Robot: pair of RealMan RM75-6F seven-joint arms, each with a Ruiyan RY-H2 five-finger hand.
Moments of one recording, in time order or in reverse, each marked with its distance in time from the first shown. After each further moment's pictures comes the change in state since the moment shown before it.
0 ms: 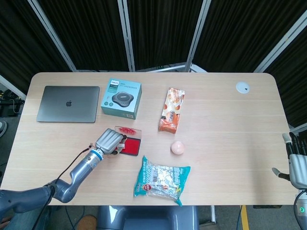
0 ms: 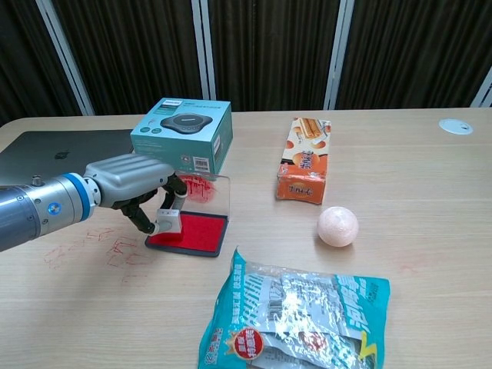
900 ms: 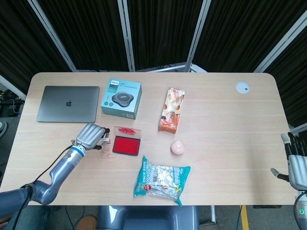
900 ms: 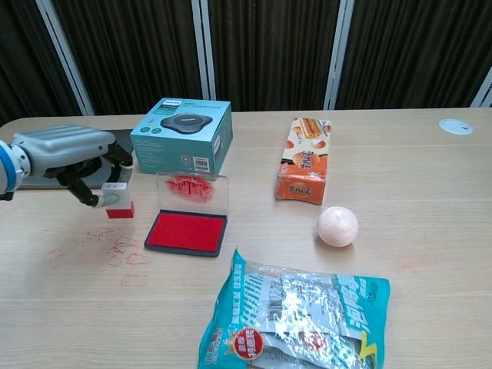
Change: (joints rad) left arm 0.067 0.240 0.000 -0.199 -0.040 0.055 -0.018; right arm -0.008 0.013 -0.007 -0.027 -0.029 0.024 0.007
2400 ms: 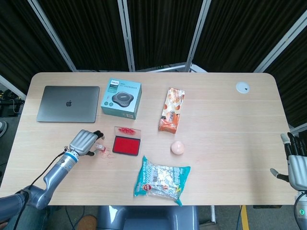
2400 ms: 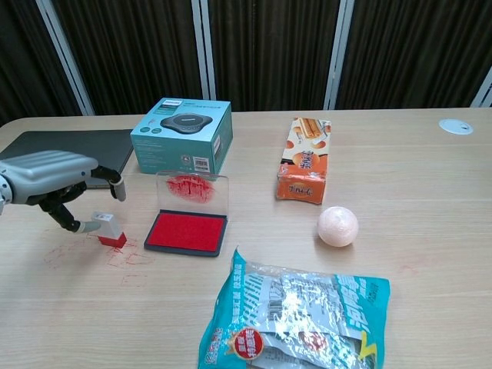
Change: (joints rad) left arm 0.061 -0.046 0.044 0.124 0.109 0.022 -0.124; right arm -0.002 0.005 0.000 -0.011 -0.002 0.001 0.012
